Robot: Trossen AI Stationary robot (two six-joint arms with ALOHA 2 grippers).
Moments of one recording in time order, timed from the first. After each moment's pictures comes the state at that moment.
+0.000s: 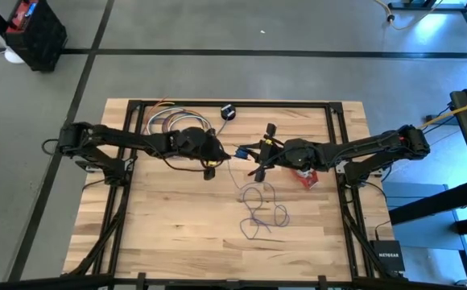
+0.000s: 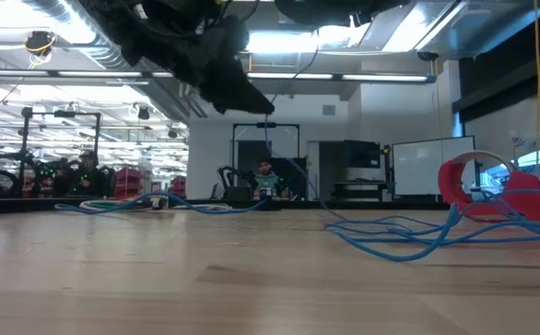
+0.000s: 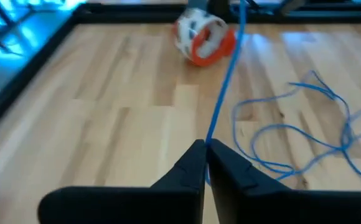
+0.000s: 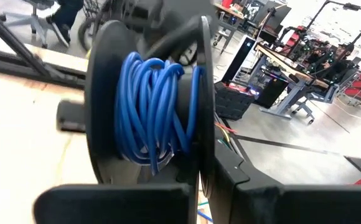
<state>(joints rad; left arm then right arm) 0.14 1.46 0.82 0.17 0.06 0.08 0.10 1.33 0.89 0.27 0.39 -0.32</state>
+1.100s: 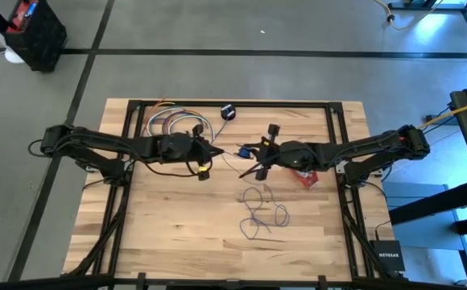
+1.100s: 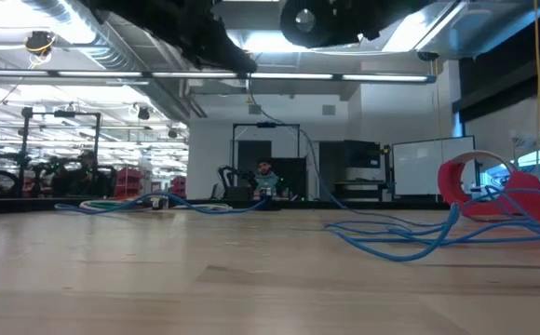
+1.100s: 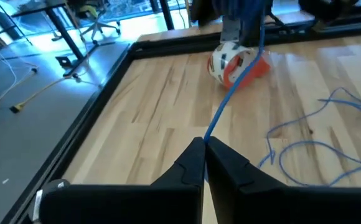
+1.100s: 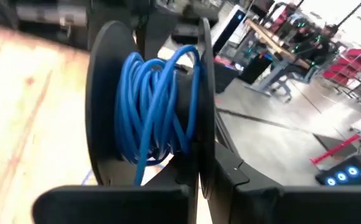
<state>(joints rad) 0.02 1.28 0.82 0.08 -0.27 0.14 0.10 1.33 0.89 0.12 0.49 -0.35</state>
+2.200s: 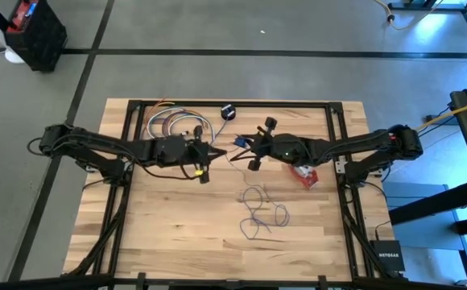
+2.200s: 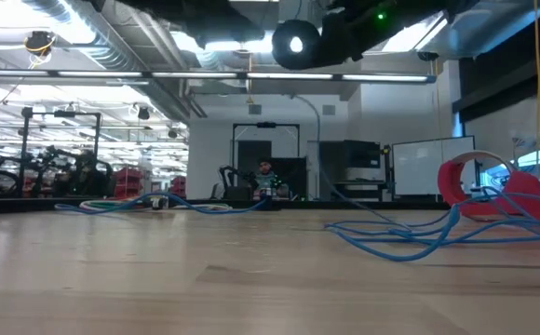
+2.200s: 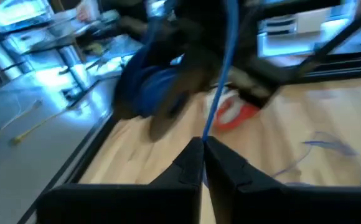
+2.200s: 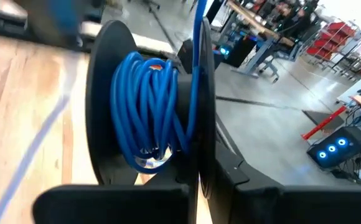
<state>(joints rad) -0.04 1.27 0.82 0.22 -0.30 0.16 0.00 1.41 0.89 0.23 0.49 -0.29</state>
